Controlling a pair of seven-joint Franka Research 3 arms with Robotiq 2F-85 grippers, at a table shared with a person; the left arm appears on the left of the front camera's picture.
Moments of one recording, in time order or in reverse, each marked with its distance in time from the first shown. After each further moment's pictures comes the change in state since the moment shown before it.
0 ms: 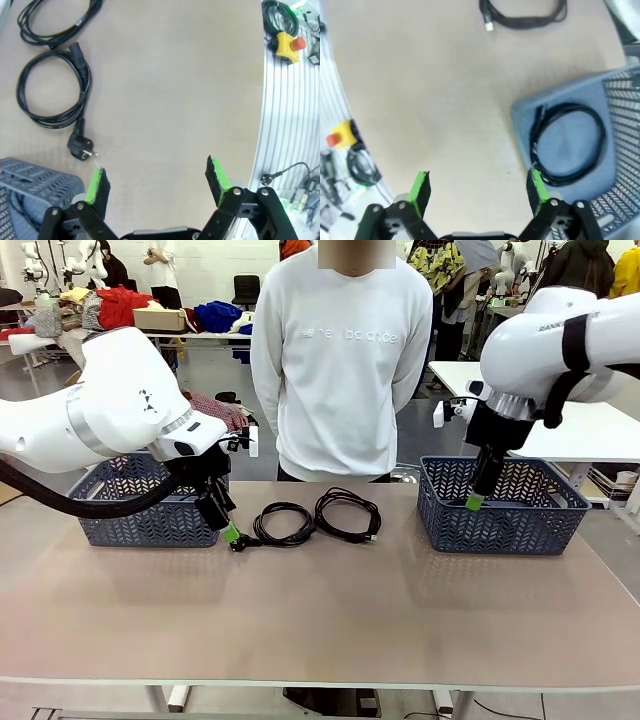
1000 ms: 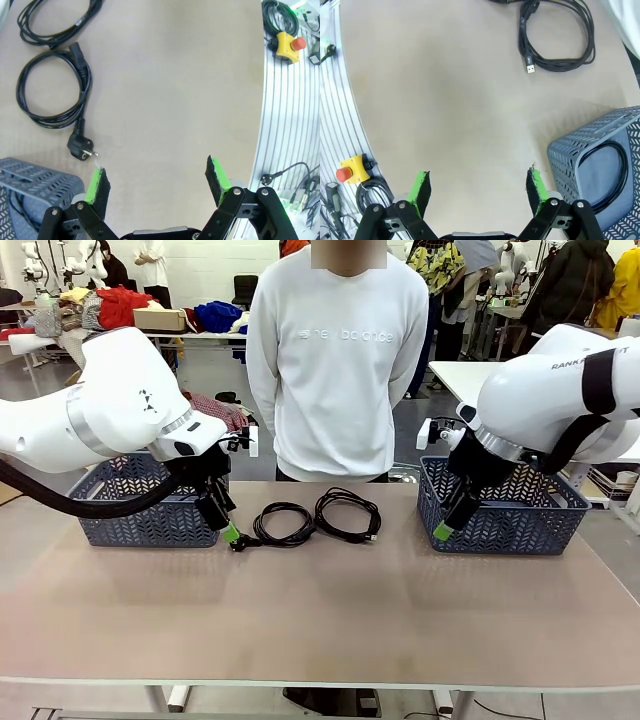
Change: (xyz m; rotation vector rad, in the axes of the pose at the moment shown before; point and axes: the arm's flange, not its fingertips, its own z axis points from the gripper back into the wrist) left arm 0.000 0.000 0.000 0.000 0.000 0.000; right arm 0.003 0.070 -0.030 -0.014 -0.175 0.007
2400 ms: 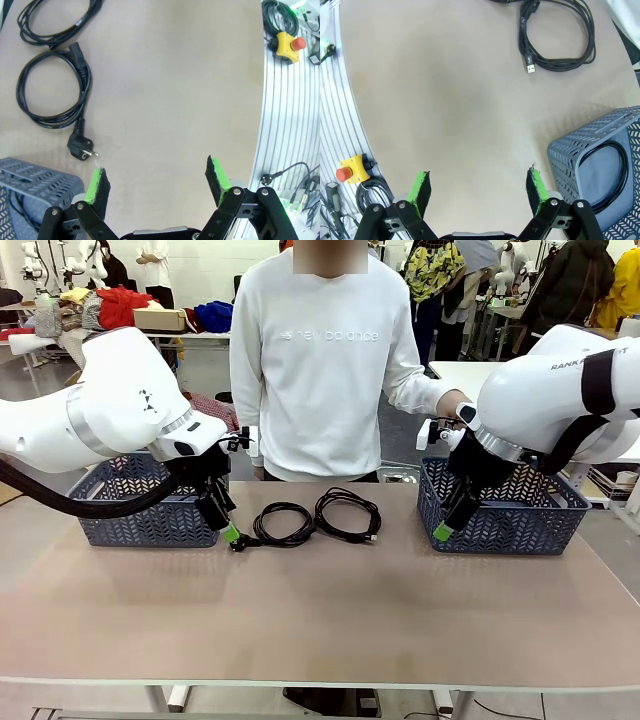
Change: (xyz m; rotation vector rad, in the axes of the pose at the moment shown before) left arm 0.000 0.000 0.000 0.000 0.000 0.000; right arm 0.000 0.000 0.000 0.000 0.001 0.000
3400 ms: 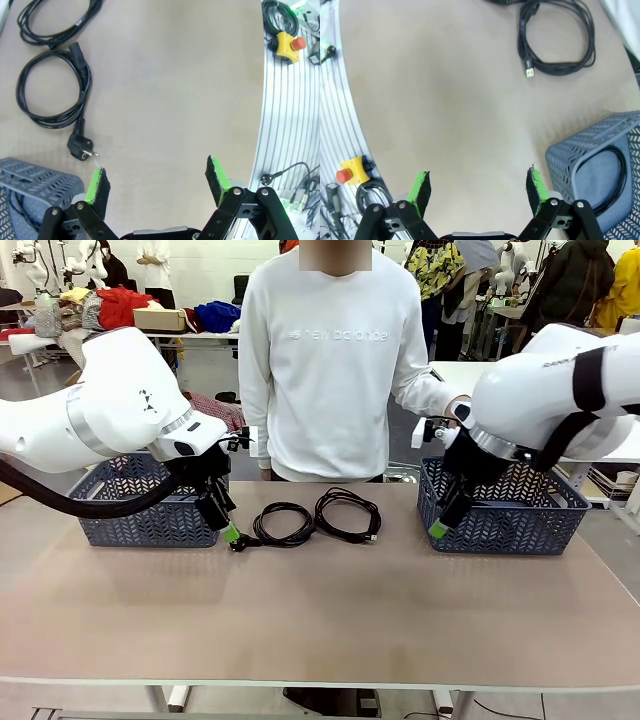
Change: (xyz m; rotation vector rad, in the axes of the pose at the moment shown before) left arm 0.000 0.000 0.000 0.000 0.000 0.000; right arm 0.011 -0.005 -0.004 0.007 0.003 0.005
